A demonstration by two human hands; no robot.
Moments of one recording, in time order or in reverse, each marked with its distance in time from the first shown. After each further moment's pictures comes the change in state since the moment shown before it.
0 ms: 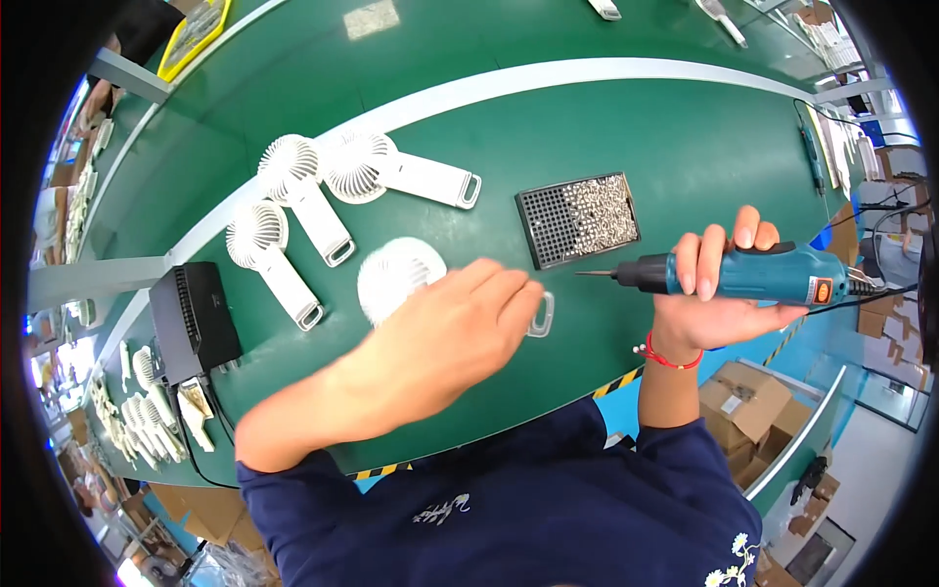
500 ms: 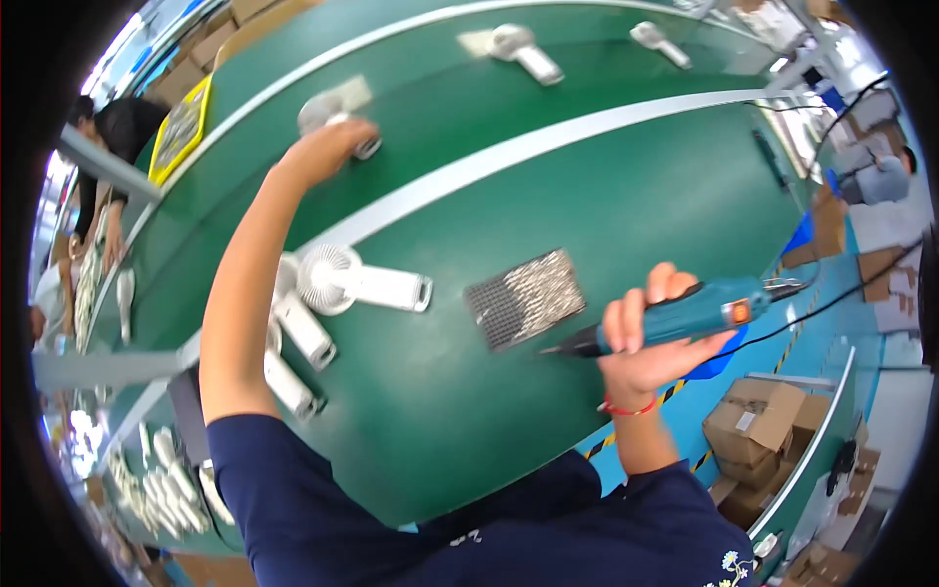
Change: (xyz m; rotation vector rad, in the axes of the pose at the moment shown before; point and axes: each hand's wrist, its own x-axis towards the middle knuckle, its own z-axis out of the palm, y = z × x) left_hand 0.120 -0.286 -0.086 0.469 -0.216 -0.123; right_hand -0.013 0.004 -0.014 0.053 0.199 0.024
